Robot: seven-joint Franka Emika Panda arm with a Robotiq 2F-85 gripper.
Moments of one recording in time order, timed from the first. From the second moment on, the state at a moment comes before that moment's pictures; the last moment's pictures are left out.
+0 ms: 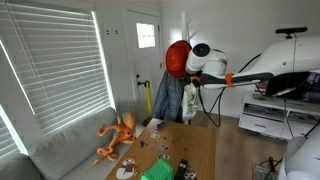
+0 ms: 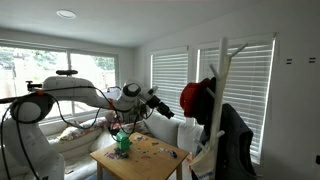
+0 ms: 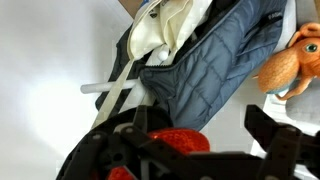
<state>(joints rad) -0.23 -0.32 -0.02 -2.05 -0.90 2.29 0.64</state>
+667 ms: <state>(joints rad) -0.23 -0.20 -0.02 -1.88 -1.11 2.36 1.08</state>
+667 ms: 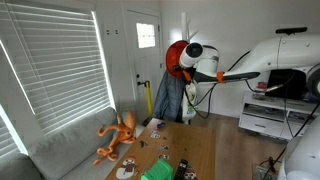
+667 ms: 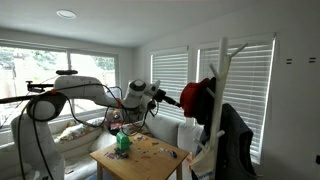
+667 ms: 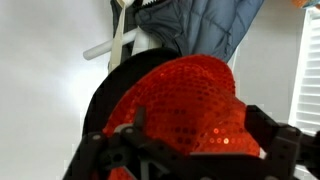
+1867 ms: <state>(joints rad) -0.20 -0.15 -0.05 -1.79 -1.31 2.43 1.27</state>
